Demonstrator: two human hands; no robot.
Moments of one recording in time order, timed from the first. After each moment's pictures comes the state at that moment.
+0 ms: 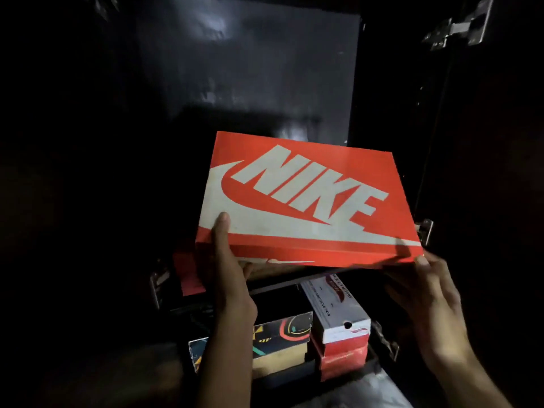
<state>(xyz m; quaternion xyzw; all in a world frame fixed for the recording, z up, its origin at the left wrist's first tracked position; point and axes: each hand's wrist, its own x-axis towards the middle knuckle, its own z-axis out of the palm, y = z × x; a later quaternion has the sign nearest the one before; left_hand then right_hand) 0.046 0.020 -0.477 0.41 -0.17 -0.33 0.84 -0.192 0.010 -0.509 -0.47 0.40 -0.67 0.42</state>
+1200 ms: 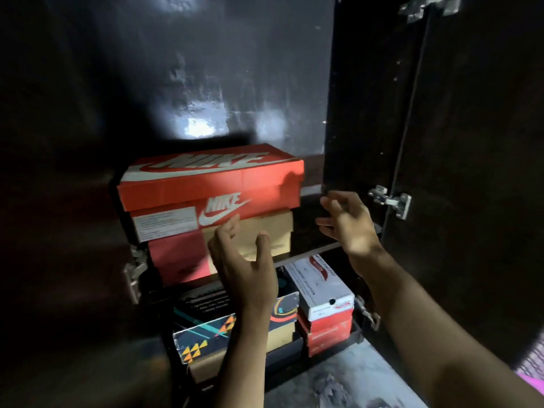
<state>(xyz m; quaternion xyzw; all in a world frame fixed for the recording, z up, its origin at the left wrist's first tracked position) 0.023 0.006 -0.518 0.54 -0.39 -0.05 0.74 -0.125 -0.070 -0.474 -0.53 0.46 -0.57 0.43</state>
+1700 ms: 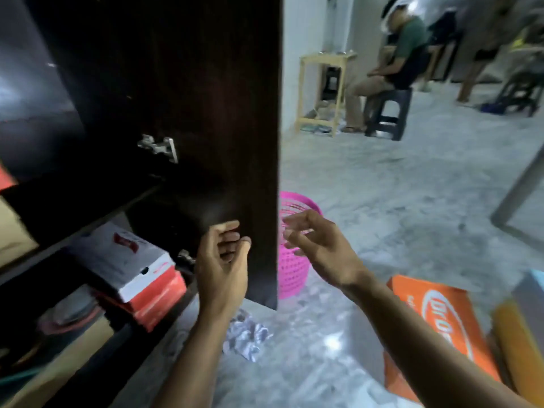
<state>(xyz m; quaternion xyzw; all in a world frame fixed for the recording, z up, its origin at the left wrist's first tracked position) -0.226 0.050 -0.602 0.42 -0.61 -0.40 0.54 -0.389 0.125 -0.572 -0.49 0.63 -0.56 0.25</state>
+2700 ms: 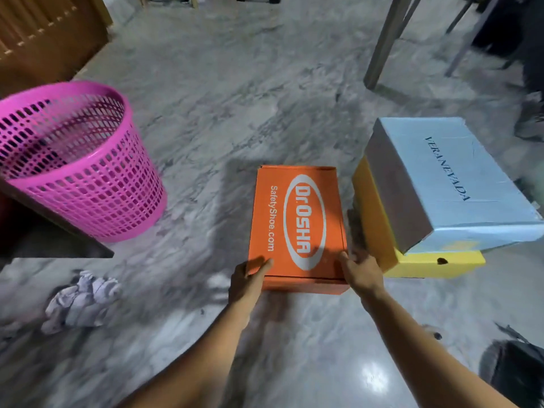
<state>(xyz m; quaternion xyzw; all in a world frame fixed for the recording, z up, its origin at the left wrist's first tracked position) -0.521 0.248 -0.956 0.53 -0.57 -0.63 0.04 -0.668 0.433 -0.935 0.02 0.89 -0.41 0.21</state>
